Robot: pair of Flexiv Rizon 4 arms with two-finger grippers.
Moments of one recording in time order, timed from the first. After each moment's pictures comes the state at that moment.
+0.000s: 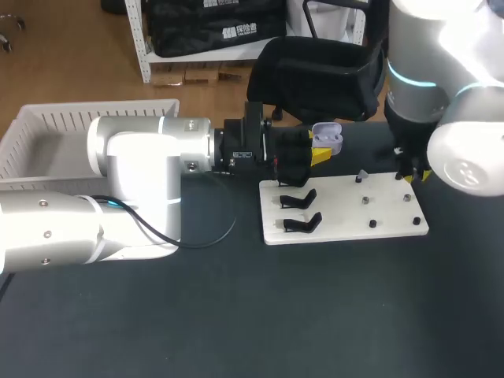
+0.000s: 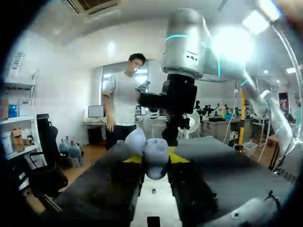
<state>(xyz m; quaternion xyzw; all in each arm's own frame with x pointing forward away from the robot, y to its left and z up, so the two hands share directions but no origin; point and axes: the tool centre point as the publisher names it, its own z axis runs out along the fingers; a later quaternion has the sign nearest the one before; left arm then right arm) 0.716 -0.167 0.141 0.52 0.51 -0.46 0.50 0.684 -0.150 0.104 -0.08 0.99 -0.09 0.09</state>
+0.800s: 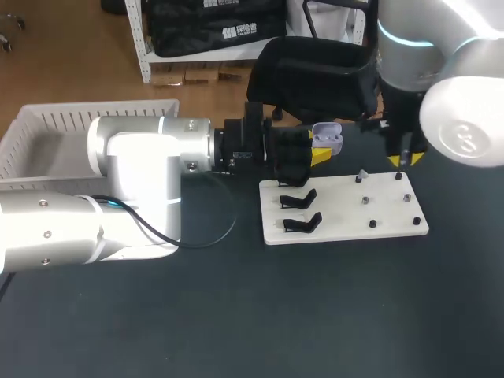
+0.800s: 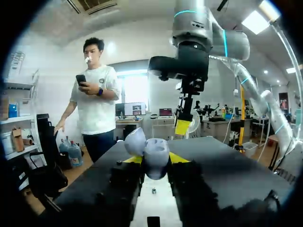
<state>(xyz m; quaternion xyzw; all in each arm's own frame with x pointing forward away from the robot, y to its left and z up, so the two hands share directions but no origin) 0.716 -0.167 0.141 0.52 0.51 -0.46 0.50 0.657 -0.106 0.163 0.04 0.99 -0.07 0.10</state>
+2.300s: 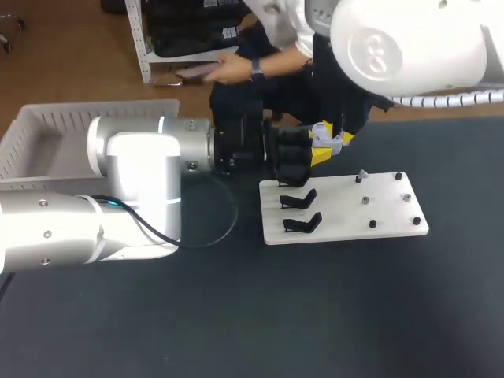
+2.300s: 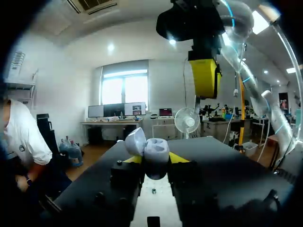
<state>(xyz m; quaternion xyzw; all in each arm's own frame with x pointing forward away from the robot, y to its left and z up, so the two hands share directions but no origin) 0.716 -0.167 0.141 0.52 0.51 -0.46 0.50 0.654 -0.003 0.228 0.36 0.93 -0.01 0.07</state>
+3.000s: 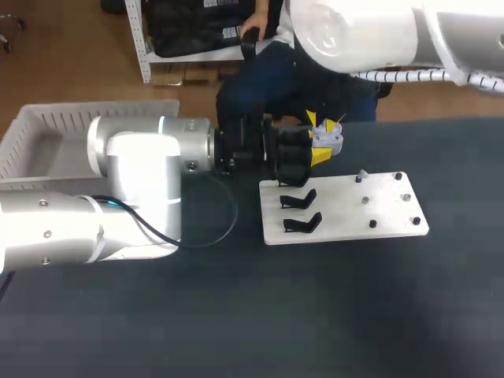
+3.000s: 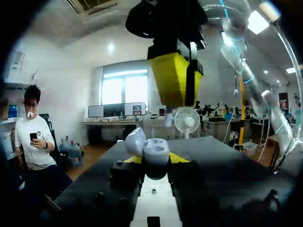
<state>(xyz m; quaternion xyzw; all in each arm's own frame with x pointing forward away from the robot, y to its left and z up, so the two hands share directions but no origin) 0.716 -0.167 0.141 0.52 0.51 -0.46 0.50 0.689 0.014 0.216 0.35 0.94 -0.02 0.05</state>
